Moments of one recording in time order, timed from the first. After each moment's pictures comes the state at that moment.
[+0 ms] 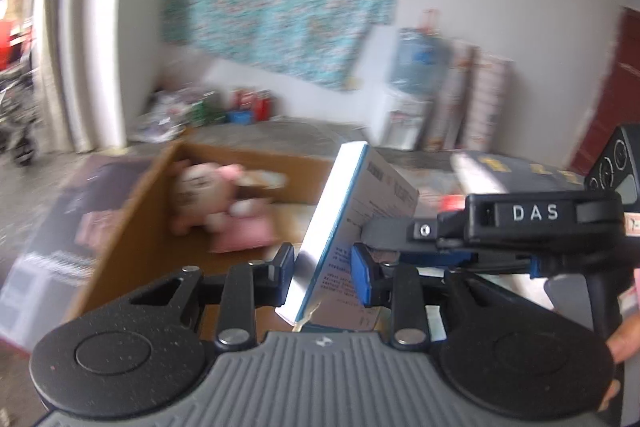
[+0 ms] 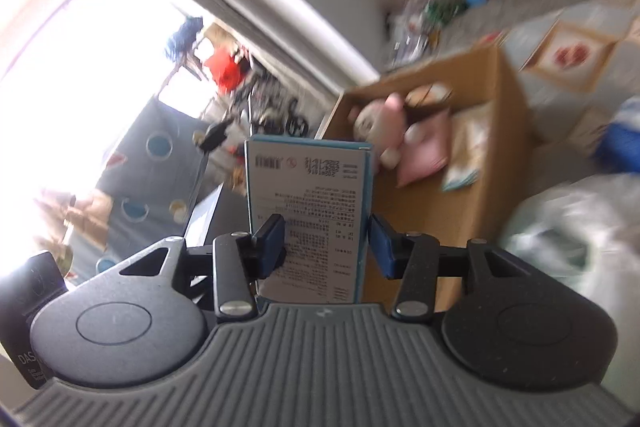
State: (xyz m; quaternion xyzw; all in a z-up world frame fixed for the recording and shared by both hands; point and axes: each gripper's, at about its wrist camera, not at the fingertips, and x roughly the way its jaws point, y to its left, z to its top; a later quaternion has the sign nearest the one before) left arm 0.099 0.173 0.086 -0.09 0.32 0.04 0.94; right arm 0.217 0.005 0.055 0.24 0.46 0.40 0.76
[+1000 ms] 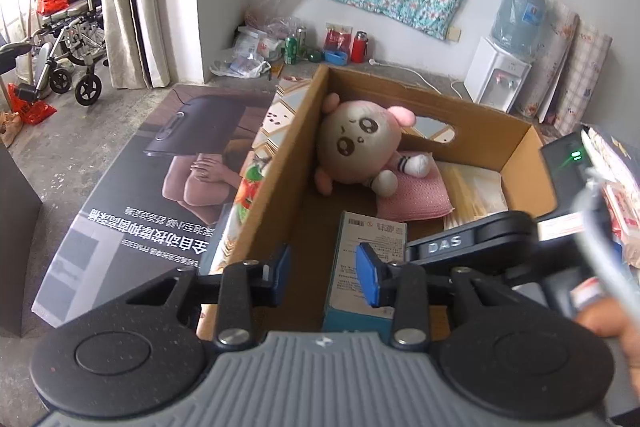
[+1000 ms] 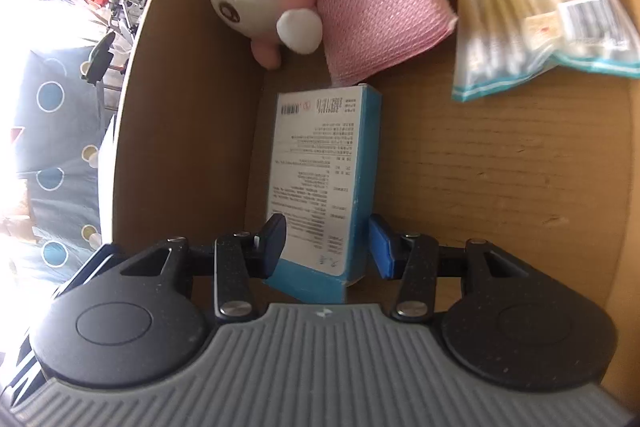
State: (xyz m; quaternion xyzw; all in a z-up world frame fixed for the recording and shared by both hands) left arm 0.143 0.309 0.013 -0.10 0.41 0.13 0.90; right arm 0.310 0.165 -0.108 0.19 0.66 0.28 0.68
